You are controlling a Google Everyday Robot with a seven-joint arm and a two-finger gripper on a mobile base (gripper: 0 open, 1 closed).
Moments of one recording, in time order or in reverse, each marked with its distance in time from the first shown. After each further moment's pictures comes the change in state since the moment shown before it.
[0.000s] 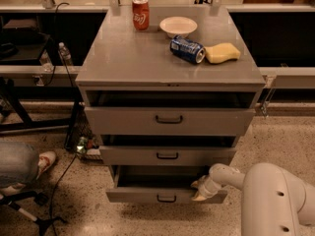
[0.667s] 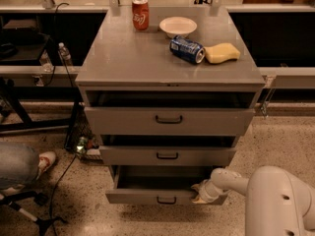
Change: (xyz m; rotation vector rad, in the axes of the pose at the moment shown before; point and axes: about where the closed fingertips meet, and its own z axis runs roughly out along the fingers) arm 0.006 0.018 0.004 0.004 -0.010 0.008
